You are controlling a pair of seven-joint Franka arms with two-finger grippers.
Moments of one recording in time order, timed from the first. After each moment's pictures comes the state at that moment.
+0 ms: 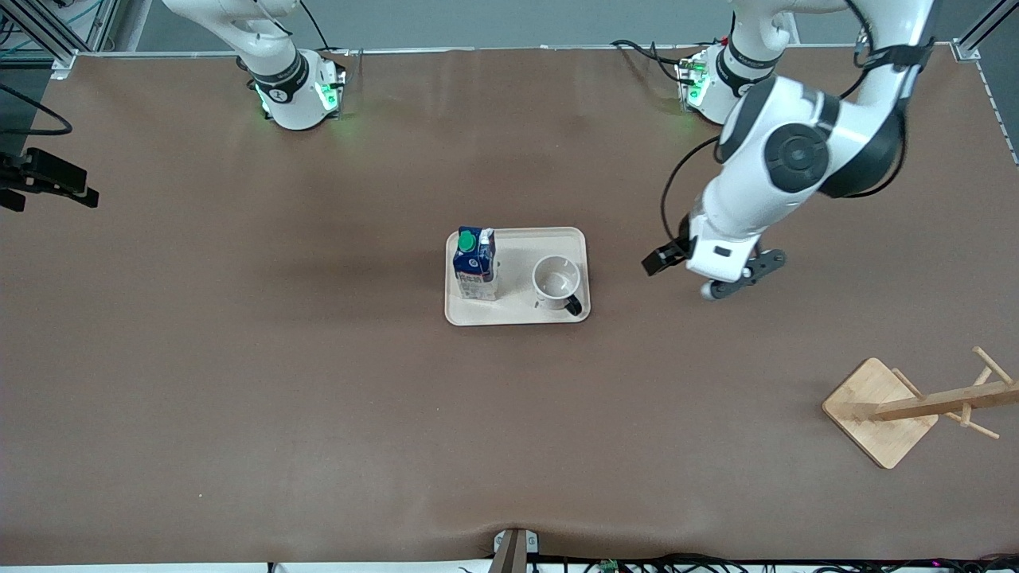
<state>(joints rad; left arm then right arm) -0.13 0.20 -0.34 -1.89 -0.06 2.02 -0.96 -0.01 0.09 -0.06 -1.36 0.02 1.35 -0.11</state>
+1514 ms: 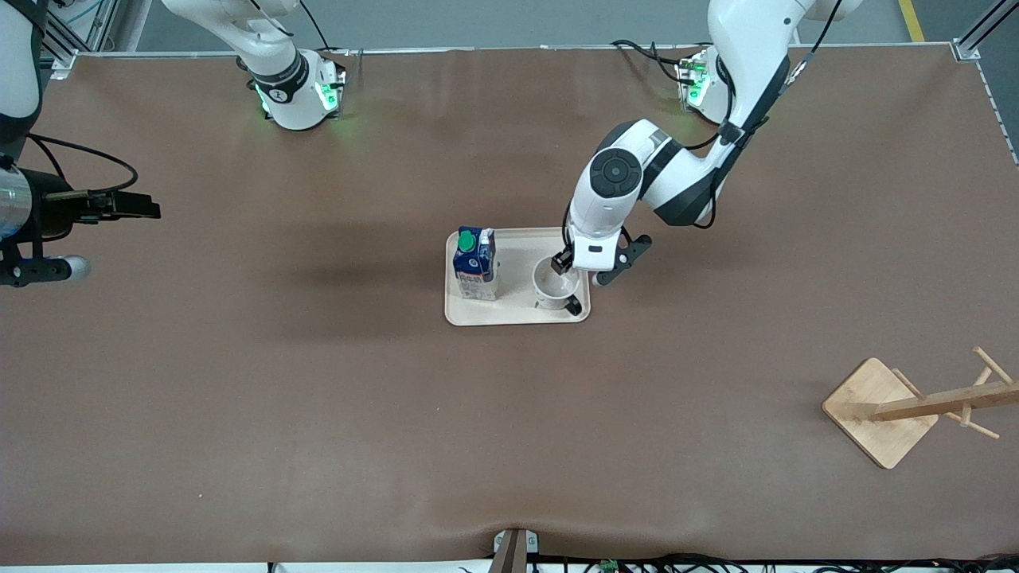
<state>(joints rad) -0.38 0.42 -0.35 -1.99 0.07 2.37 -1.47 0.01 0.24 -0.06 -1.36 0.03 1.20 -0.11</state>
